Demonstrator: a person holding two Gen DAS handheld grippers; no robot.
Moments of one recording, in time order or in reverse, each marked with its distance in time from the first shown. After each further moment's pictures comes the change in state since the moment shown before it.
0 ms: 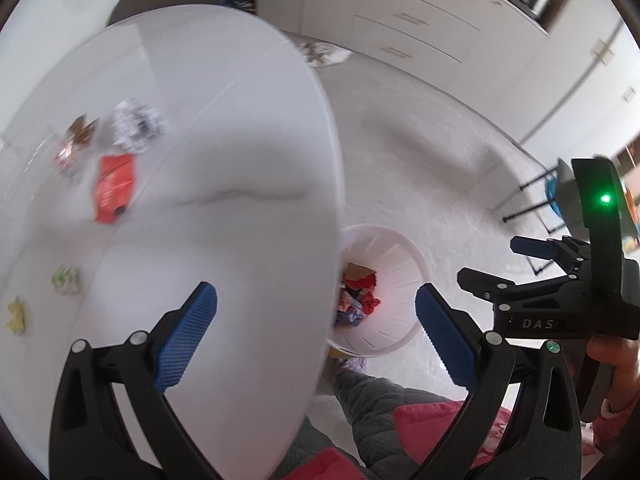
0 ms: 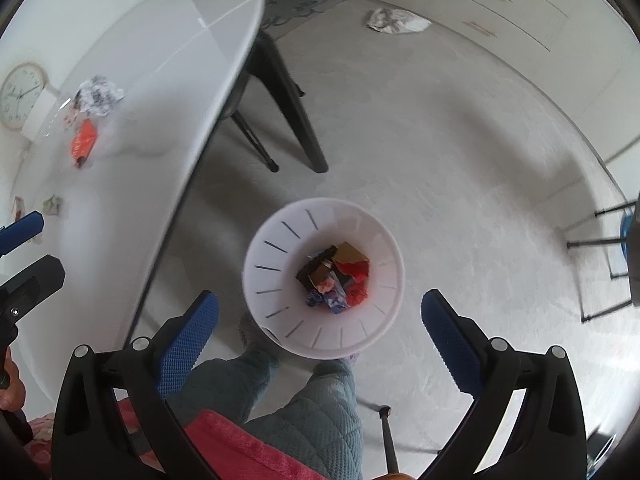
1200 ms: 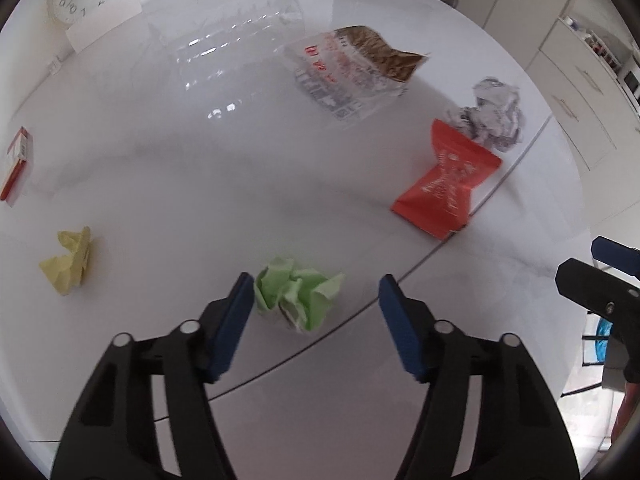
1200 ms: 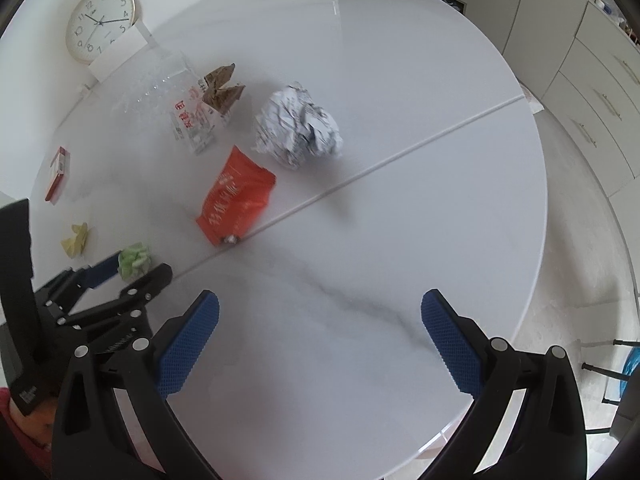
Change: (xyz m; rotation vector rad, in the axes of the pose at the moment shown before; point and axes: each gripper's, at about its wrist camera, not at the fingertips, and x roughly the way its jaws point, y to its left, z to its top) left arm 0.039 0.233 -0.023 -0.463 -0.024 0.240; right arm 0.039 0.228 0.120 -0.314 -0.040 0.110
